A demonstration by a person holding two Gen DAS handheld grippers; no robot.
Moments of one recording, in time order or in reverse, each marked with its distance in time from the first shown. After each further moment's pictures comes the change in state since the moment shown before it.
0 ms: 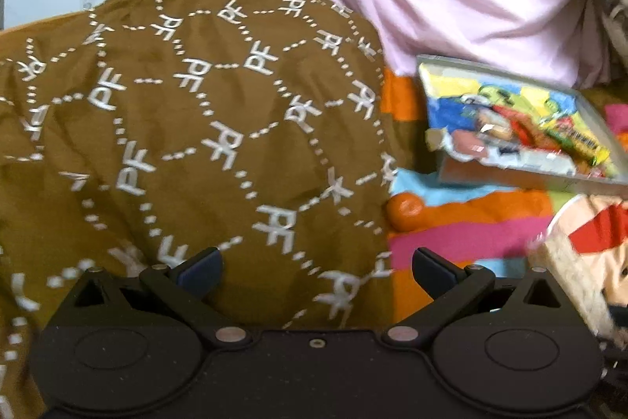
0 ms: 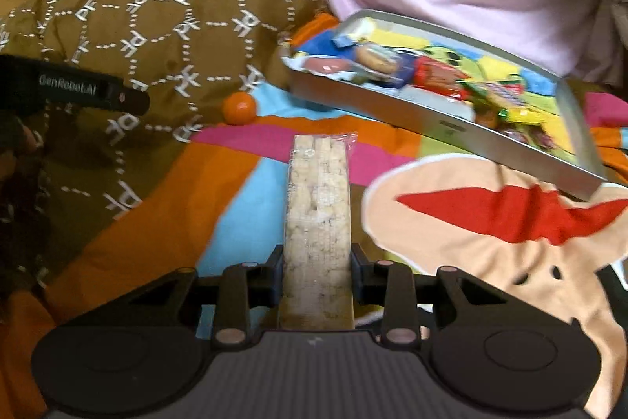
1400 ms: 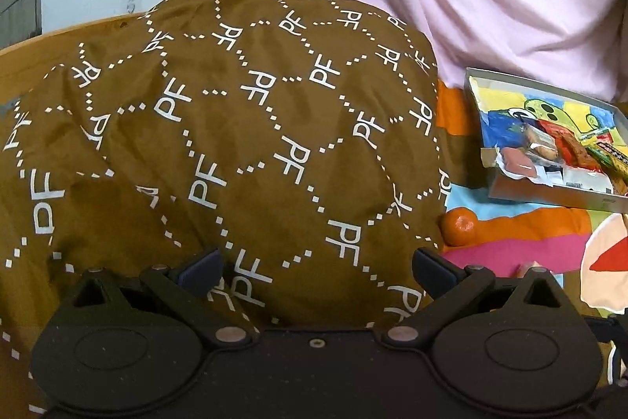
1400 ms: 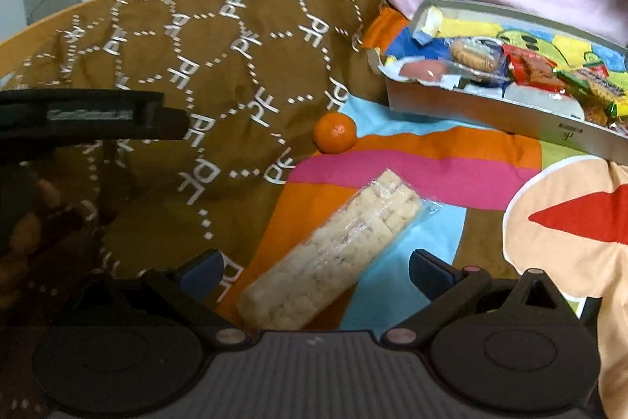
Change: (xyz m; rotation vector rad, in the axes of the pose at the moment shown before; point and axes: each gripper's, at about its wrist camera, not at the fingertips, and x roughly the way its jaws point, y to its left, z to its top) left arm -0.014 0.023 0.009 -0.018 0.010 0.144; right arm 0.039 0.055 0.036 0.132 0.027 0.192
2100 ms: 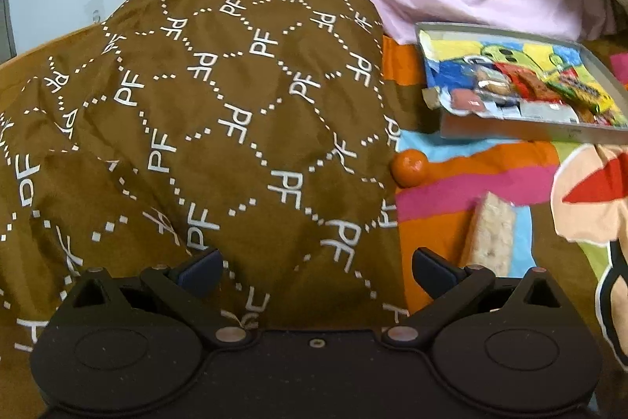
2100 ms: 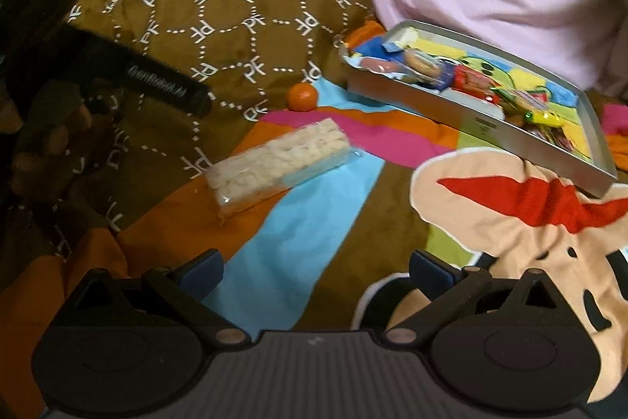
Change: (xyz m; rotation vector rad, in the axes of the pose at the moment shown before) left arm -0.018 -0.038 -0.025 0.119 0.058 -0.017; right arm -0.079 -0.018 -0.062 -0.217 -0.034 -0.087
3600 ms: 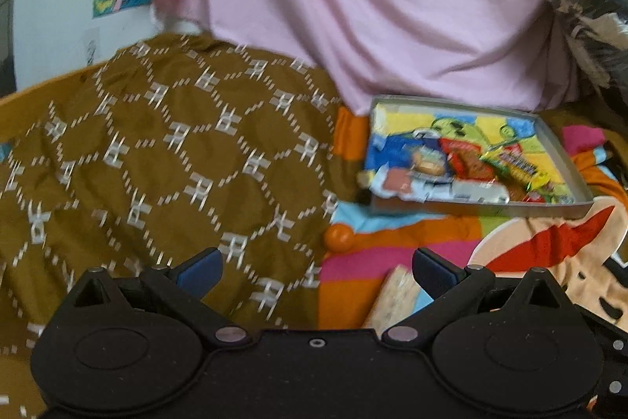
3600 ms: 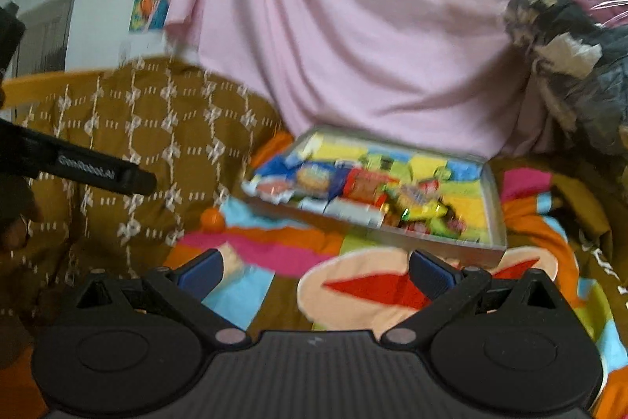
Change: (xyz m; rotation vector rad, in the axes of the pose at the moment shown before) left arm -0.064 -0.030 0.024 -0.077 -0.115 -0.088; right arm -0.072 -0.065 0.029 0.101 -0.265 -0.158
